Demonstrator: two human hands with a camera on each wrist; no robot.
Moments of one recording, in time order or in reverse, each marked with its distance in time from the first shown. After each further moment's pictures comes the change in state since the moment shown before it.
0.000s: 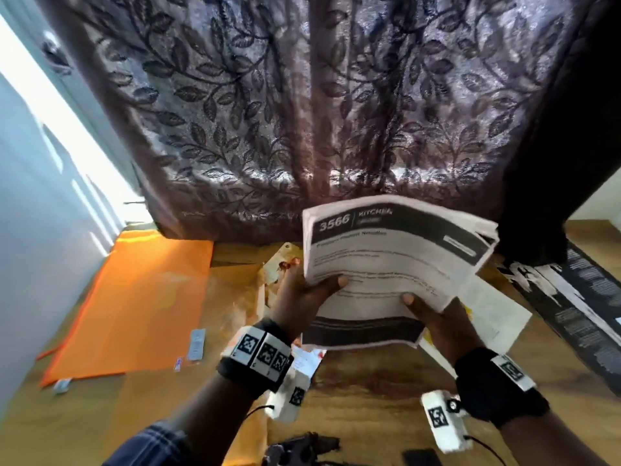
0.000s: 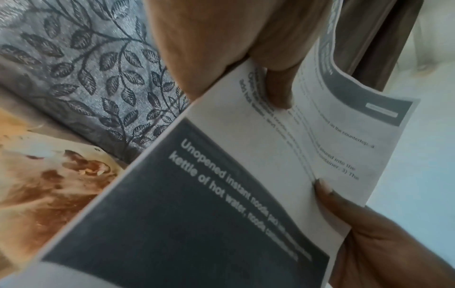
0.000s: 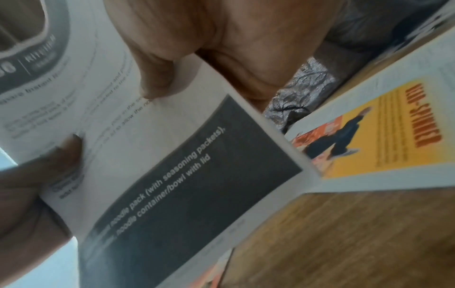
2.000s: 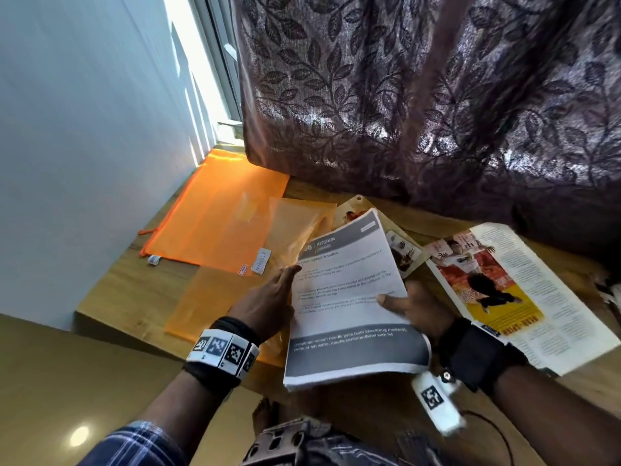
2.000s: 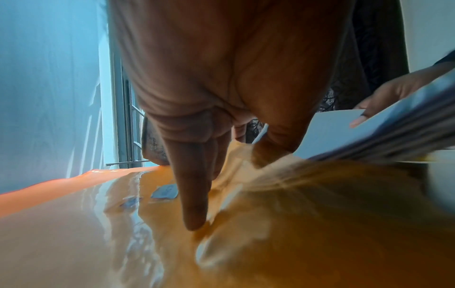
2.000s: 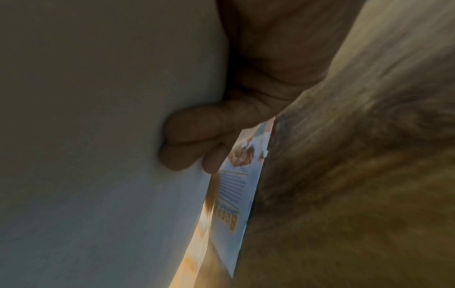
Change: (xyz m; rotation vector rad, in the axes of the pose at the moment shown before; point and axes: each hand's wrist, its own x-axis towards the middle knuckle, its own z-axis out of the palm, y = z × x) left_hand -0.133 -0.027 -0.107 1.119 -0.200 -0.520; right_hand 0.005 0.037 0.091 -0.194 -0.622 0.369
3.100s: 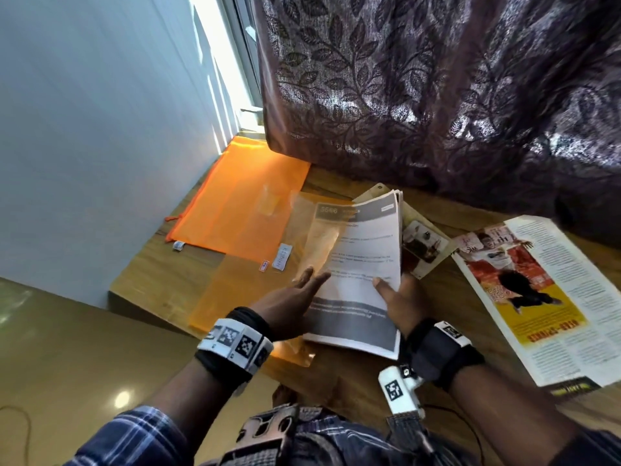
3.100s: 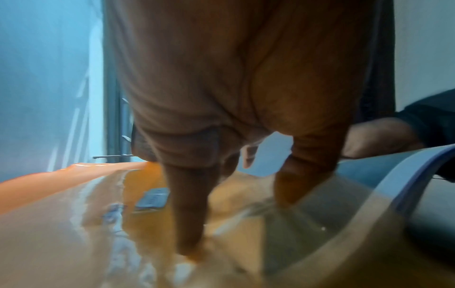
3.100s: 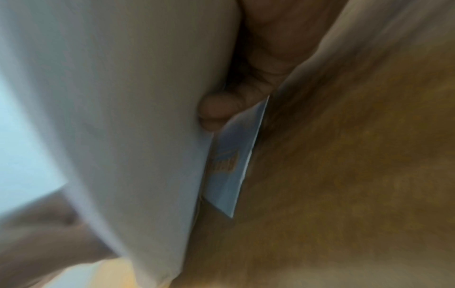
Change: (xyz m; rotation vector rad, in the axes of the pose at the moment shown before) left_hand -0.013 0.014 -0.006 0.120 -0.297 0.034; right_hand 0.040 0.030 0.055 -0.098 0.372 -0.048
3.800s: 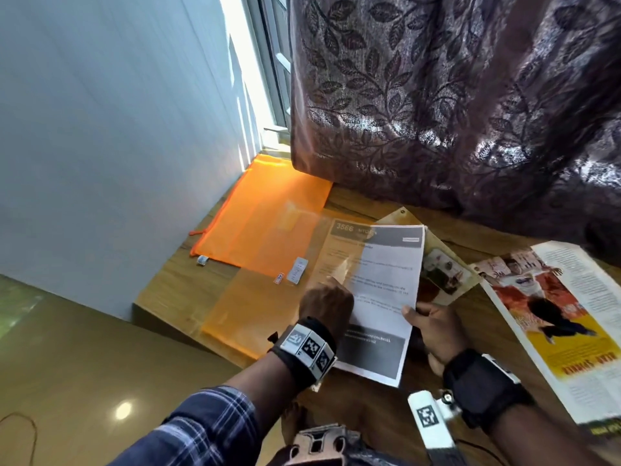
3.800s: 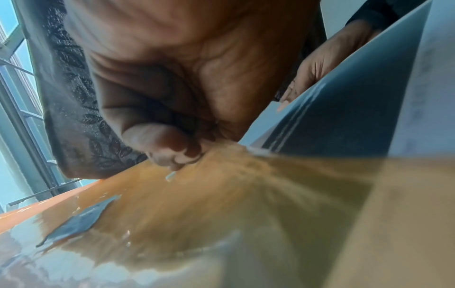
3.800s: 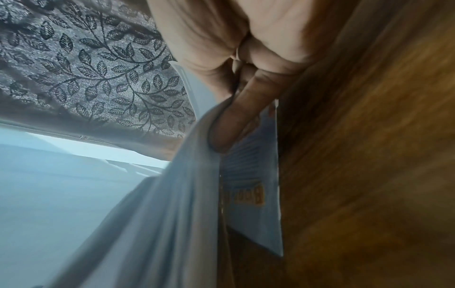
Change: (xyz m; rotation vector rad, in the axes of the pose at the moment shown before) left_hand 0.023 0.034 -0.010 0.360 0.362 -0.185; right_hand -0.011 -0.002 0.000 0.306 -0.046 0.119
